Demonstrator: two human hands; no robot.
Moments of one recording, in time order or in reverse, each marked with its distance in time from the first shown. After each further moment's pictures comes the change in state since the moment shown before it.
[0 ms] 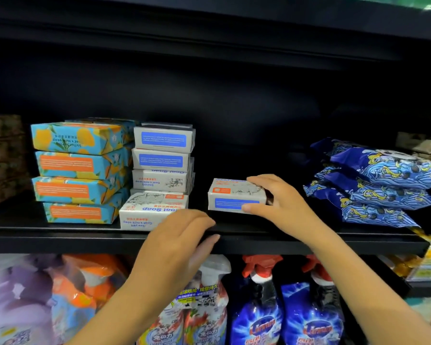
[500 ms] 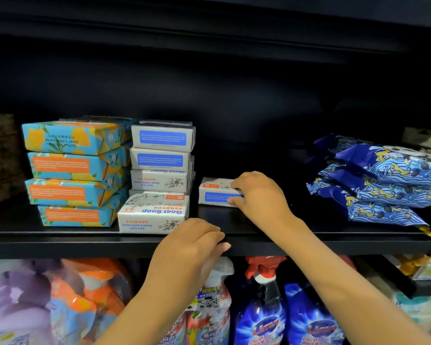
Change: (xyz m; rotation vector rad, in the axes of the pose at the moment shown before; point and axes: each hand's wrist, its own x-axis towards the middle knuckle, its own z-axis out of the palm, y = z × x) left_hand -0.004 0.002 0.019 -0.024 -0.090 -0.034; right_hand 0.037 -0.027 0.034 -0.678 -0.081 0.095
